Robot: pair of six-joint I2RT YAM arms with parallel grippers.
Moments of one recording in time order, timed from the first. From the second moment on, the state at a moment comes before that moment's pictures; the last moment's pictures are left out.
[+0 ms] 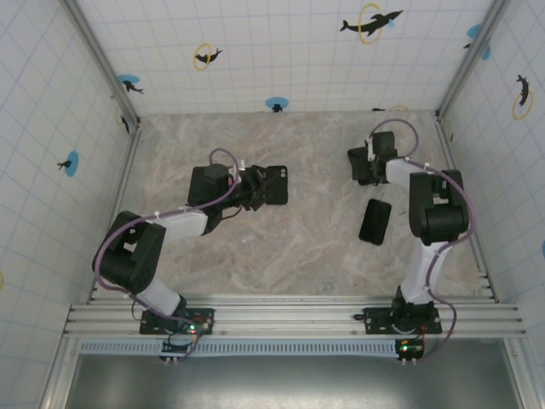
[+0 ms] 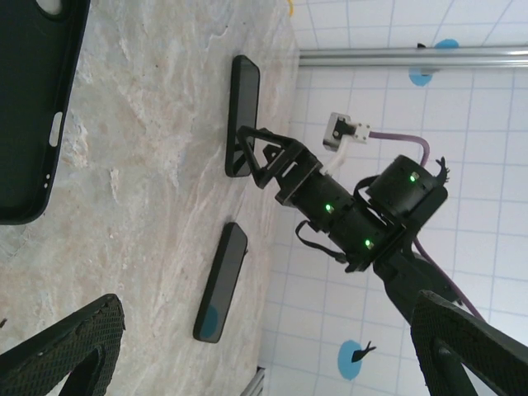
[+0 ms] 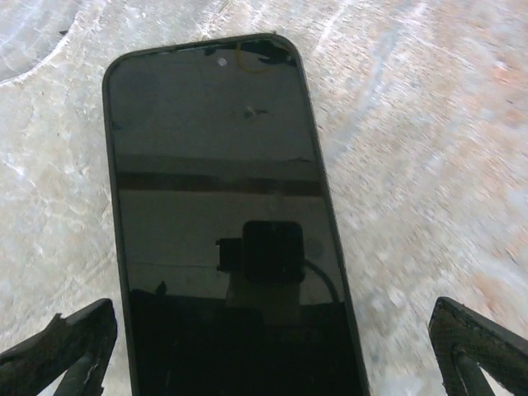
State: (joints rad) left arm -0.47 1.60 0.71 0.56 0.60 -1.35; right arm 0.12 1.99 1.24 -0.18 0.06 -0.01
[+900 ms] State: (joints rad) left arm -0.47 1.61 0.72 0.56 0.59 -1.35; right arm 0.09 2.08 1.36 -0.31 -0.03 -0.06
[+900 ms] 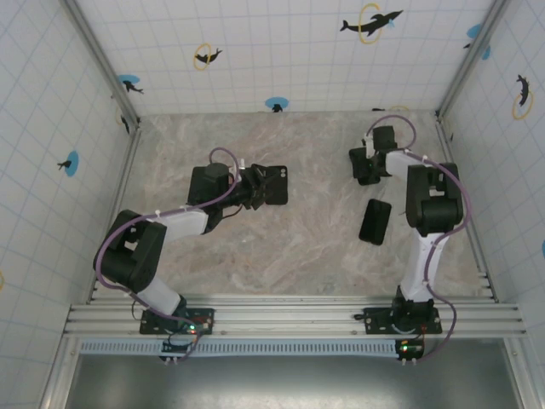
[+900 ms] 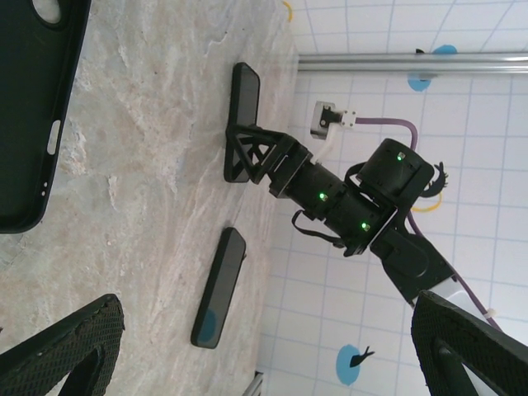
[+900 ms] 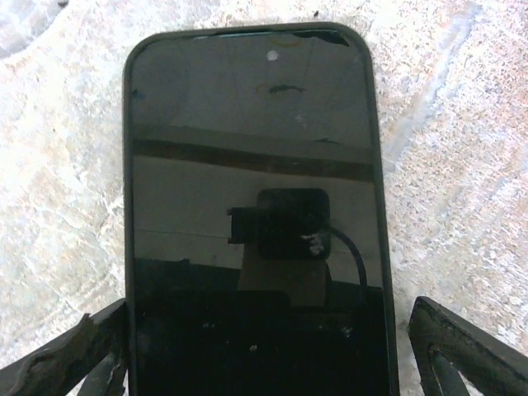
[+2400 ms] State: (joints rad) left arm -0.58 1.77 1.10 0.32 0.48 -1.14; right arm 0.23 1.48 0.75 0.08 -0.49 0.30
